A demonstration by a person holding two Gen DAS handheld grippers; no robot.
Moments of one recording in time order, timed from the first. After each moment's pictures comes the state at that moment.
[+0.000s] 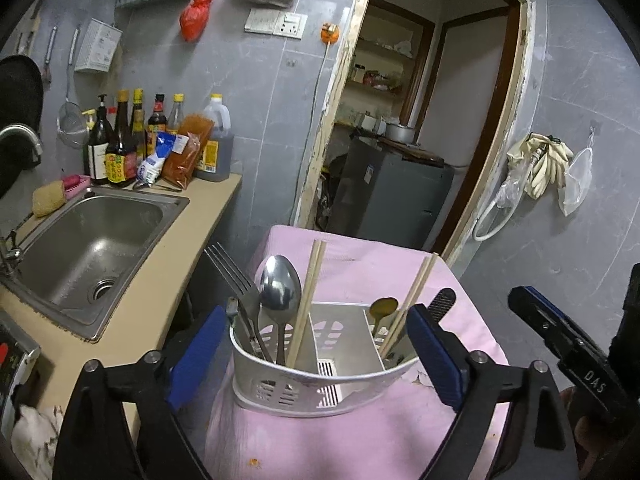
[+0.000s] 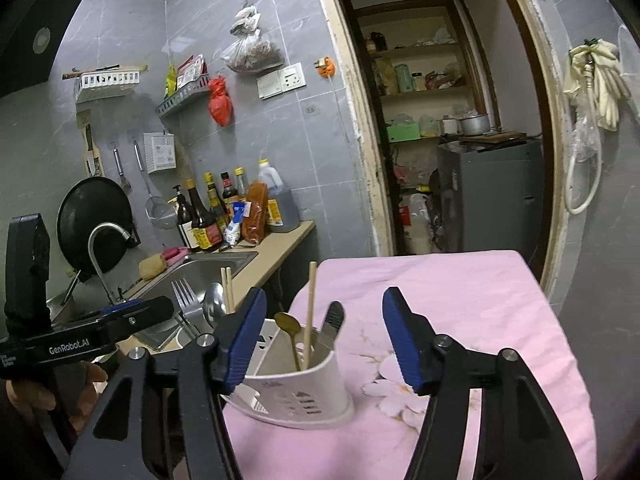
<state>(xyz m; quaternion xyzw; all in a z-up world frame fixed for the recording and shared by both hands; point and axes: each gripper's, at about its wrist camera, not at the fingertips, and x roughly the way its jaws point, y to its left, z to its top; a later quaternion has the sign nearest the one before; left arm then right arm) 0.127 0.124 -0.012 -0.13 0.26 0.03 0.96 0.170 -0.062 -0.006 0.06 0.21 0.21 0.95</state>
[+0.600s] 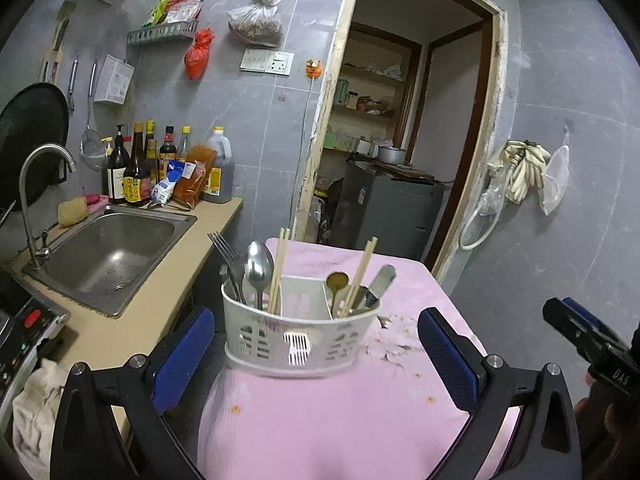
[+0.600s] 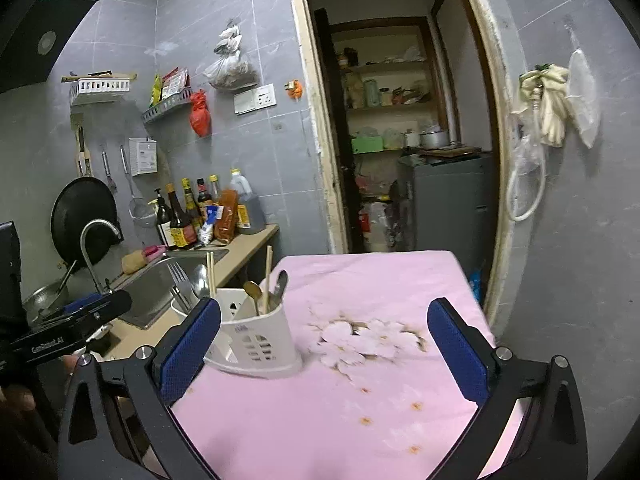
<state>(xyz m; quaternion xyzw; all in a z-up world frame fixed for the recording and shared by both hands) 0.035 0.071 0.007 -0.11 0.21 0.04 0.97 0.064 -0.135 0.027 0.04 0.19 0.14 0.97</state>
